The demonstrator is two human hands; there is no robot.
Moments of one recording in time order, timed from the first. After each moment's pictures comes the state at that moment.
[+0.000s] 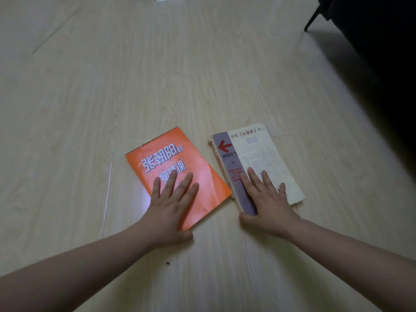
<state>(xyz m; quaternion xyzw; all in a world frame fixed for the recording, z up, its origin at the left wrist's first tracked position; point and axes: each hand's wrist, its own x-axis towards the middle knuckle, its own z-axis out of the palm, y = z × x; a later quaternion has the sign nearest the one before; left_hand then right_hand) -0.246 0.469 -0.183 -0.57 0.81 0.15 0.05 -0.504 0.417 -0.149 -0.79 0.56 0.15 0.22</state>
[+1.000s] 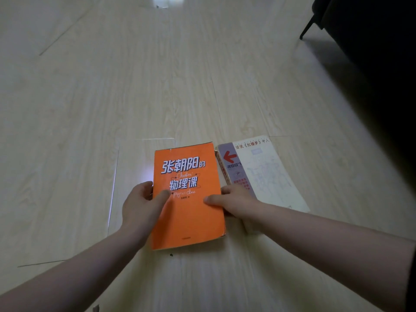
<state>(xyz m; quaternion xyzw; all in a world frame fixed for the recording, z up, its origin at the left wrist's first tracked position) -0.242 0.497 -0.132 -0.76 0.30 0.42 -0.39 -0.431 0.428 -0.127 -0.49 0.63 -0.03 0.60</state>
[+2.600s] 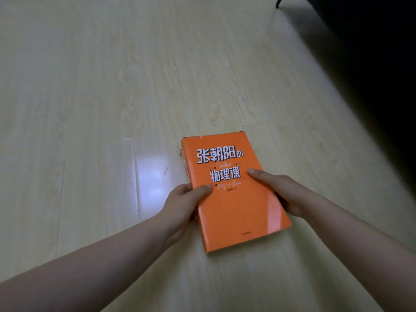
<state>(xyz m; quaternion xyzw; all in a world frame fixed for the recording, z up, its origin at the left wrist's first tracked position) -0.361 0.432 -0.154 -0.59 0.16 0.72 -0.32 -0.590 0.383 -0.136 -0.33 0.69 -0.12 0.63</state>
